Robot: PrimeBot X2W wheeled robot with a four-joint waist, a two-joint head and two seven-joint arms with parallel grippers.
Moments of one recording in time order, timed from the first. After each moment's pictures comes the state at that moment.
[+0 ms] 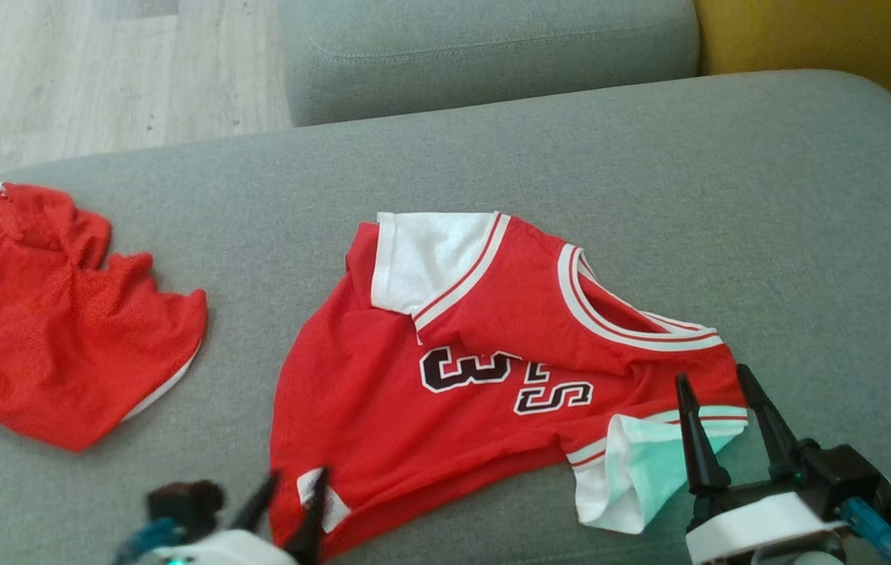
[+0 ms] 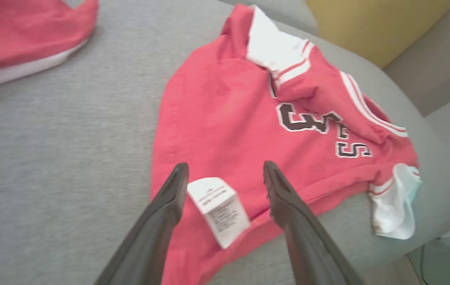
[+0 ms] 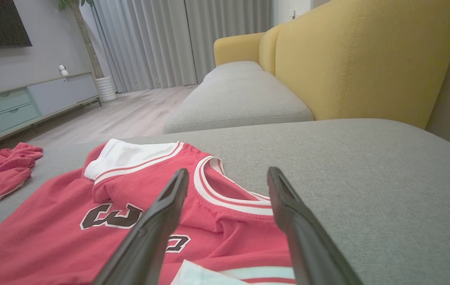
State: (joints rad) left arm -0.01 0.50 -0.83 0.06 -1.00 0.33 -0.25; right arm 0.10 -0.05 0.09 0.20 0.11 0.13 -0.25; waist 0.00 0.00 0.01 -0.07
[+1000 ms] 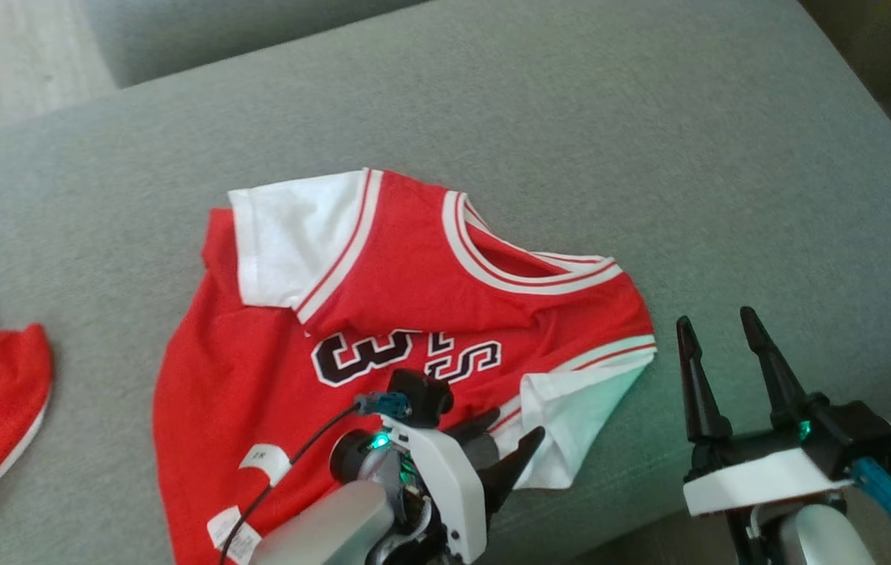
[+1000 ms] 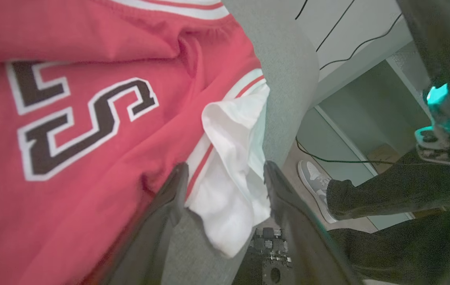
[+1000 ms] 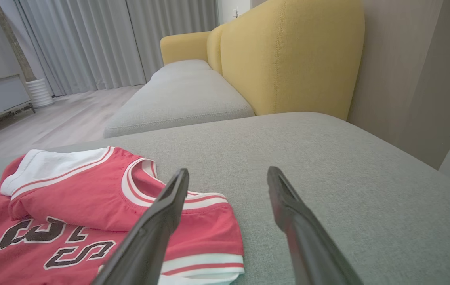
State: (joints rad) left arm -0.44 0.09 -1.09 0.55 -0.90 -0.05 -0.06; right arm 0.02 -0.05 0.09 0.14 0.12 0.13 -0.25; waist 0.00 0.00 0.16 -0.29
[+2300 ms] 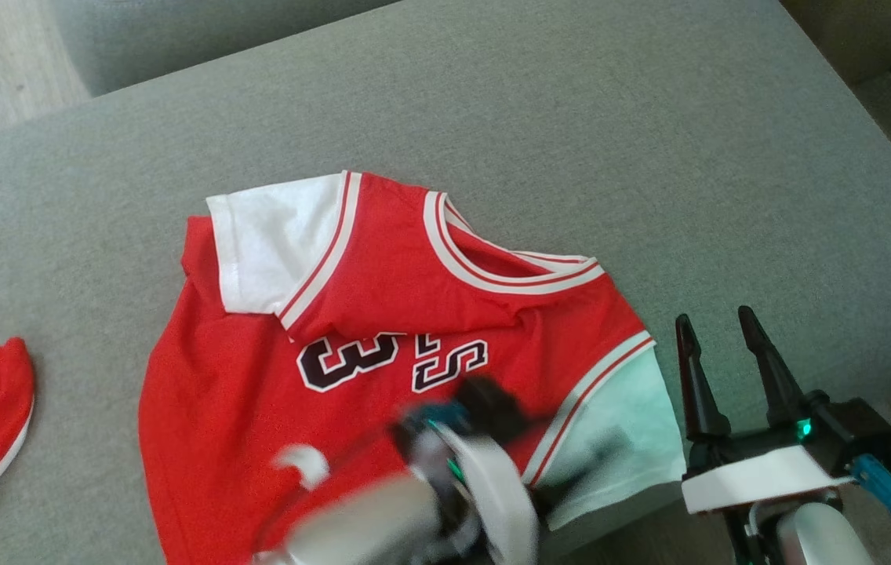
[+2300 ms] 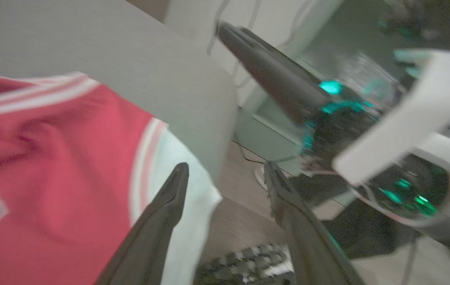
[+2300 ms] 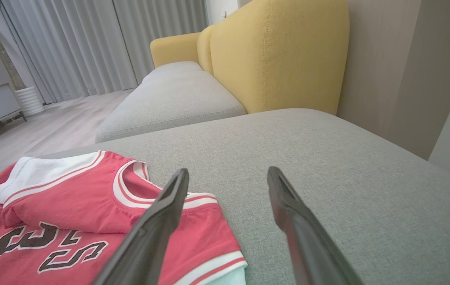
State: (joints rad) left arm -0.51 0.09 -1.23 0.42 -0.85 -0.10 -0.15; right arm 0.01 -0.04 0.09 0.16 0.15 0.13 -0.25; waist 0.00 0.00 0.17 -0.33
